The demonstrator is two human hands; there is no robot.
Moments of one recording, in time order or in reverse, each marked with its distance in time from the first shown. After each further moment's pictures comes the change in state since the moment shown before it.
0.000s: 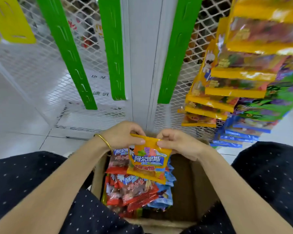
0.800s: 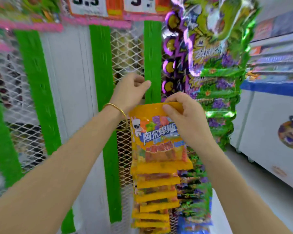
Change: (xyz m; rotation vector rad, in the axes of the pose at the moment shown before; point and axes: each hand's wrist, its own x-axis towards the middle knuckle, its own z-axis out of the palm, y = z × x) left_hand 0.030 0.395 -0.170 -0.126 0.781 0.753; right_hand -0.175 -0.301 -0.124 -0.572 1.124 -0.924
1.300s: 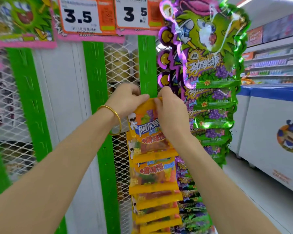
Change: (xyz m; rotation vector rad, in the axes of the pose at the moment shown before) left_hand 0.009 0.019 -0.008 0.263 -0.146 -0.039; right_hand 0.048 0.003 0.026 -0.494 0.160 -0.068
